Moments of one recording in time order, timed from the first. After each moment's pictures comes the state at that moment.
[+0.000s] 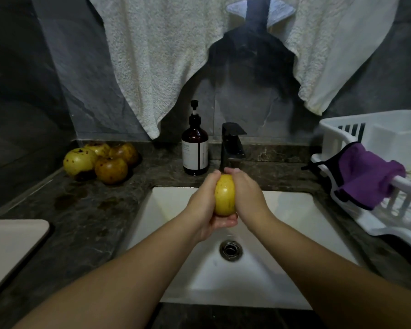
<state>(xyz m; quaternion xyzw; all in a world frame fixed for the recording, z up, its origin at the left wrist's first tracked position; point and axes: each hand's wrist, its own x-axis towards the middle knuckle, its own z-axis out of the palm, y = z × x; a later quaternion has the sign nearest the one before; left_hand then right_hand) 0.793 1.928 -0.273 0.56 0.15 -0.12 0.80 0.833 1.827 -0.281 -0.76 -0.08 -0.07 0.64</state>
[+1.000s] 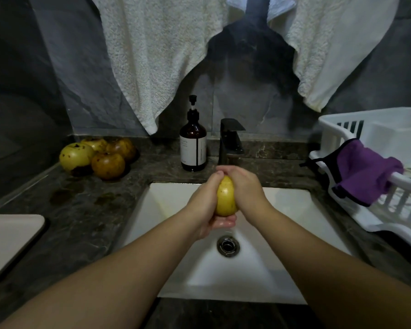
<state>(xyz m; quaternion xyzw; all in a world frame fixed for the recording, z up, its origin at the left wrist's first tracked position) 0.799 1.926 -0.282 0.61 0.15 -0.11 0.77 0.837 1.820 -0.278 -0.76 -0.08 -0.05 0.64</state>
